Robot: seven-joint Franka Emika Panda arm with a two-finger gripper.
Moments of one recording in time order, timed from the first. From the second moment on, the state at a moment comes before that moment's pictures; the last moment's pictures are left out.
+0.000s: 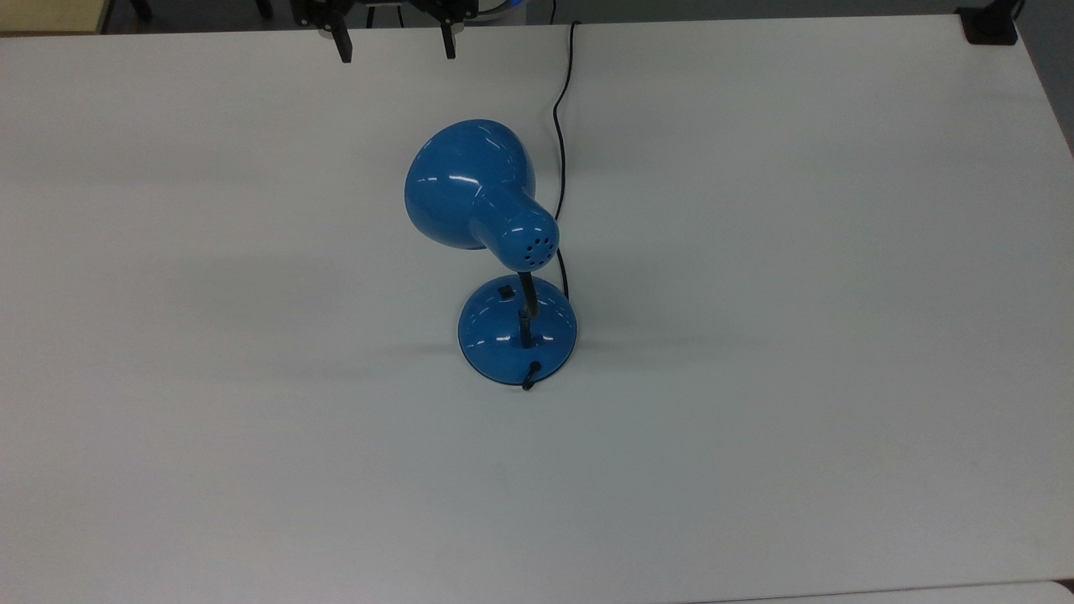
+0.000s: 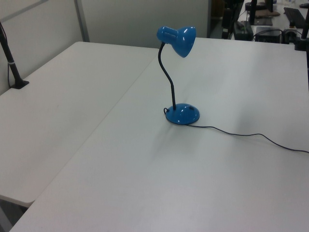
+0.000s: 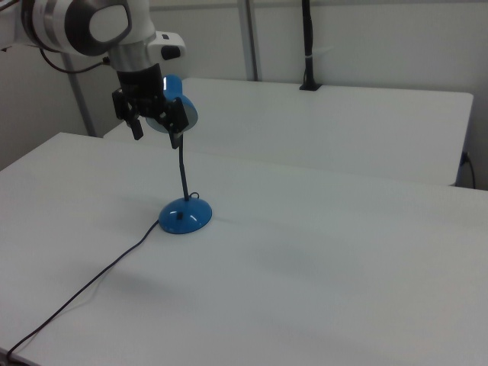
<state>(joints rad) -0.12 0.00 0.08 -1.64 0.06 1.70 -0.09</state>
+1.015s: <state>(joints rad) -0.11 0.01 0.08 -1.66 0.02 1.69 -0.21</state>
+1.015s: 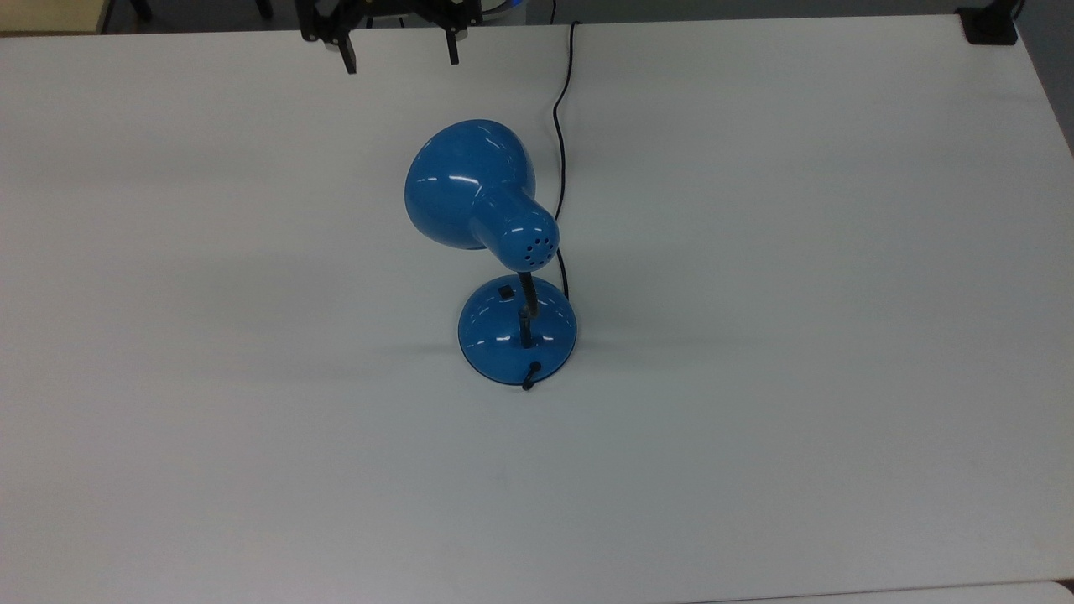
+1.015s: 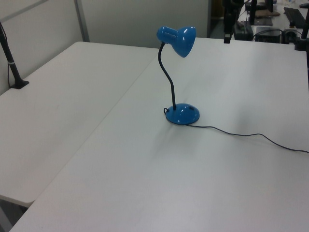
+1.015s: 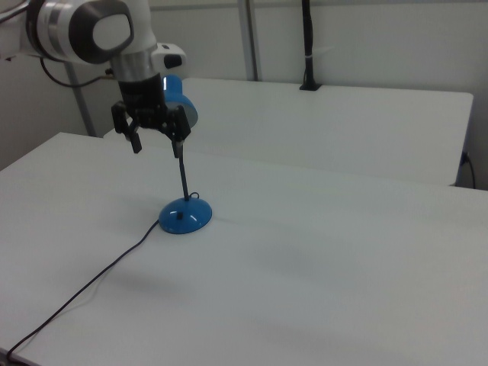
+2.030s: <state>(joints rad) -0.09 0.10 0.11 -1.87 0.04 2.03 -0.16</state>
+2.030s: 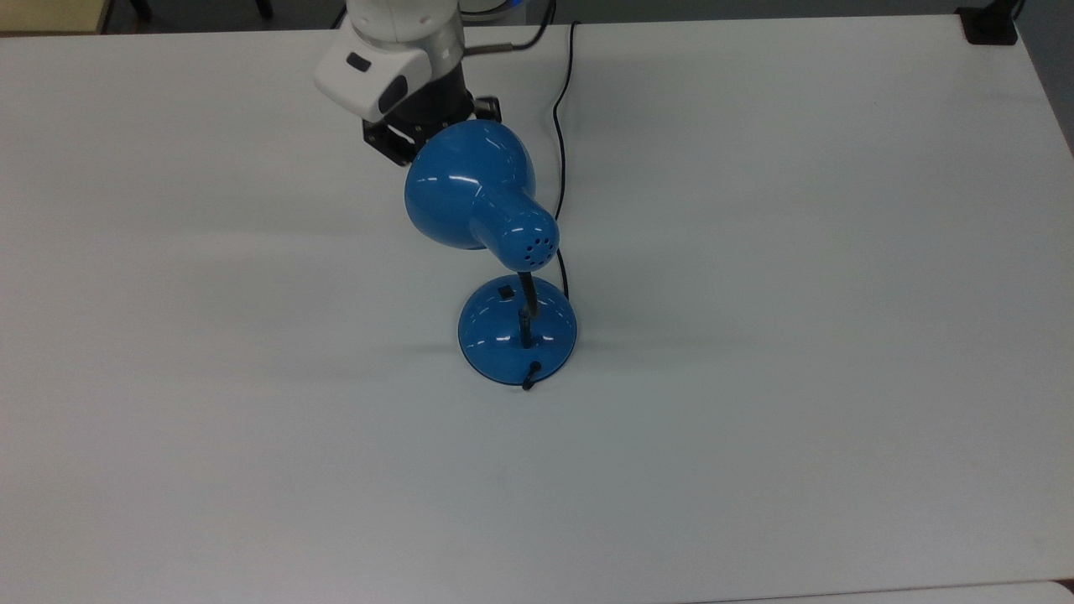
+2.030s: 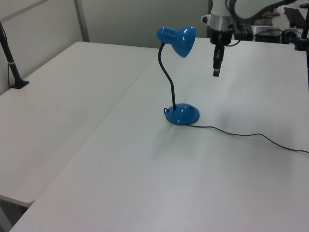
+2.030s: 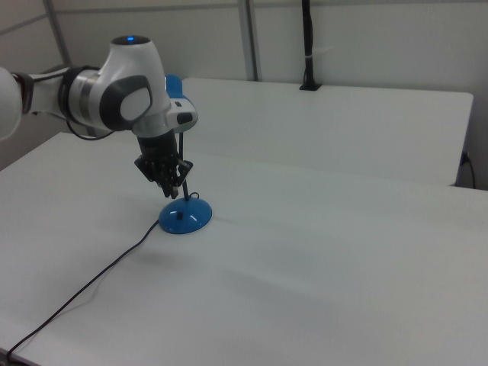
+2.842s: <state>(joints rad) -0.05 0.21 0.15 -2.07 0.04 2.62 0.01</state>
